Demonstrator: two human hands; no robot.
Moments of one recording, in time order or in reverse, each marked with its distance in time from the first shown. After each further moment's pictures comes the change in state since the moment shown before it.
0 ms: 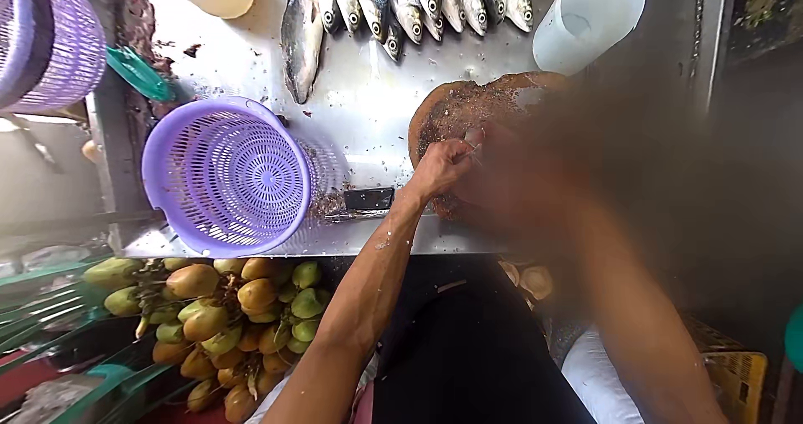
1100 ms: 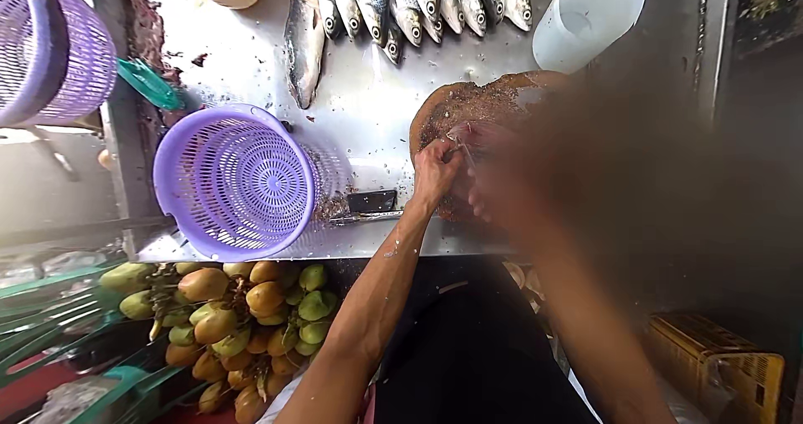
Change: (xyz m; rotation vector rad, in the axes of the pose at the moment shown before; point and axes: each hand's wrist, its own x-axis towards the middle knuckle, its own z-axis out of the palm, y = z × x) left_hand -0.010 0.000 0.016 0.141 0.338 -0.254; right_hand 0.028 0.030 0.058 0.396 0.248 -0.271
